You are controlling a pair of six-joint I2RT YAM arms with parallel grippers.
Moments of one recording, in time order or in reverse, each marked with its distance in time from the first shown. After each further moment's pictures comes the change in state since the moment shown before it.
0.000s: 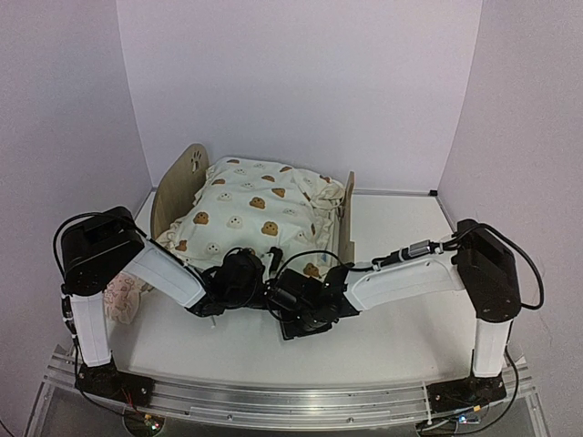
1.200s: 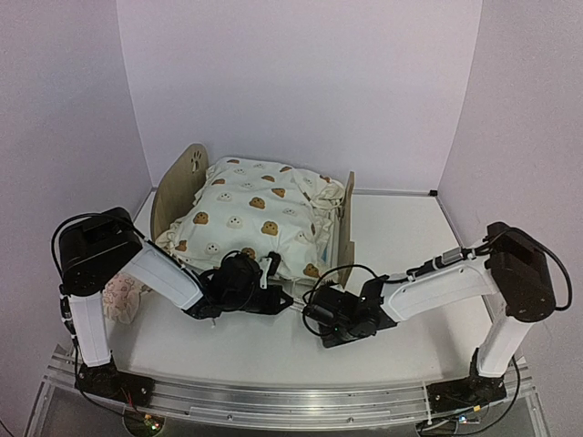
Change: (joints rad) left arm 0.004 -0.012 -0.033 -0.016 0.019 0.002; right arm -0.011 -0.176 -0.299 0.022 0.149 0.026
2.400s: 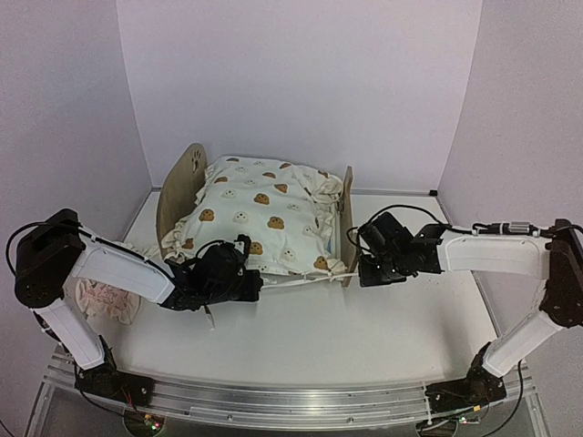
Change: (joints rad) left arm -0.005 -0.277 -0.051 -0.308 -0.368 0.004; right arm -0.384 -0.292 -0.009 -0.054 -0.043 -0.282
